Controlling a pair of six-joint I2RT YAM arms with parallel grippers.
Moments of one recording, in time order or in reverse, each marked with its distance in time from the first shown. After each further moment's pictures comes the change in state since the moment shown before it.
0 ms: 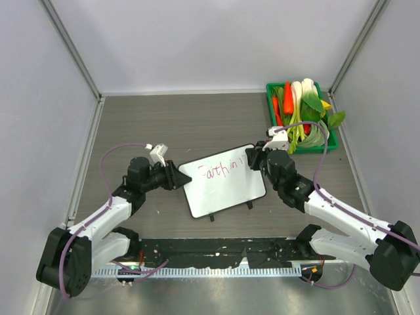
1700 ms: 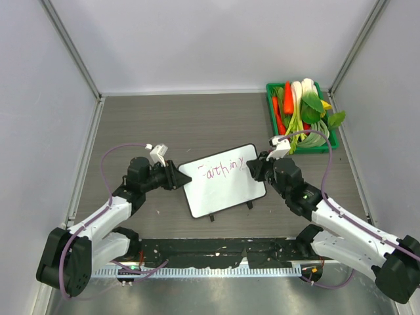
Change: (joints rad) left arm 0.001 0.000 0.000 0.000 0.001 0.001; right arm -0.021 -0.108 -0.088 -0.095 -0.148 0.042
